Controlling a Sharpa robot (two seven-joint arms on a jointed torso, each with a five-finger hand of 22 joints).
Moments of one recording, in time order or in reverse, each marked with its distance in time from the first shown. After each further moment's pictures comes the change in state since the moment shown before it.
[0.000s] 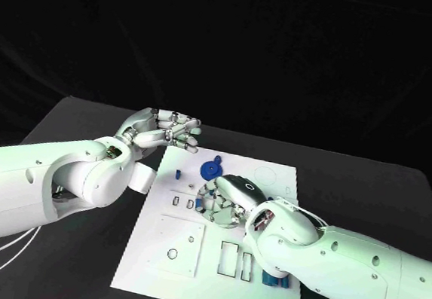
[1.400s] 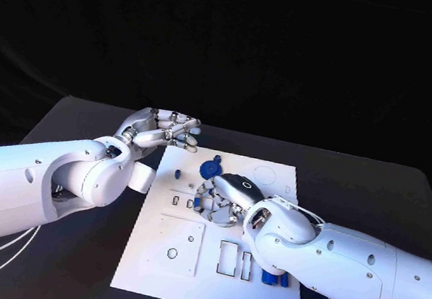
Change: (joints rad) left arm 0.000 0.000 0.000 -0.002 0.000 0.002 -0.004; left_hand 0.000 0.000 0.000 0.000 0.000 0.000 0.000 -0.004 0.001 0.000 0.000 0.000 0.000 -0.004 -0.004 0.000 0.004 0.000 -0.004 0.004 0.004 0.002; right arm -0.001 0.016 0.002 -0.019 -0.042 0.014 -0.014; right_hand -0.032 -0.032 -0.001 0.001 -0.012 -0.016 -0.002 0.014 0.032 0.000 0.000 -0.021 0.000 0.001 0.001 -0.001 0.000 0.000 0.000 0.000 -0.018 0.000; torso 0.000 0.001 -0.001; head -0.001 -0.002
